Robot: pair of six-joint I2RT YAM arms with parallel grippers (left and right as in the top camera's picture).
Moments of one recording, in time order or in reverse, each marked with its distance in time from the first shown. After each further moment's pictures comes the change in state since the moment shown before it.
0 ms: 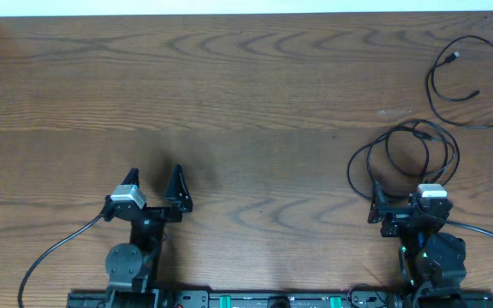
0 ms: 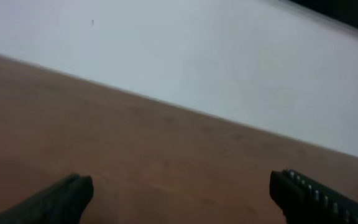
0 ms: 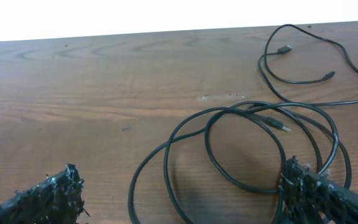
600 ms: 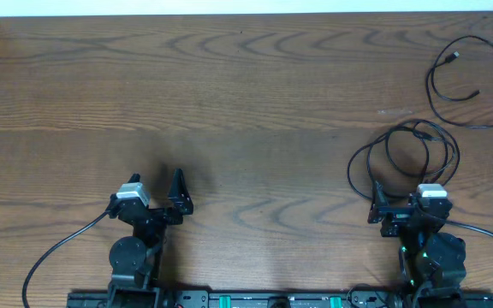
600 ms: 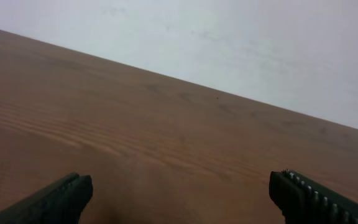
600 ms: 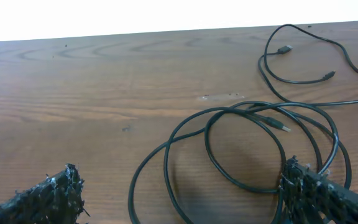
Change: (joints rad) left arm 0.000 0.011 0.005 -0.106 -0.021 0.034; right arm 0.000 0.000 0.000 0.000 0.000 0.000
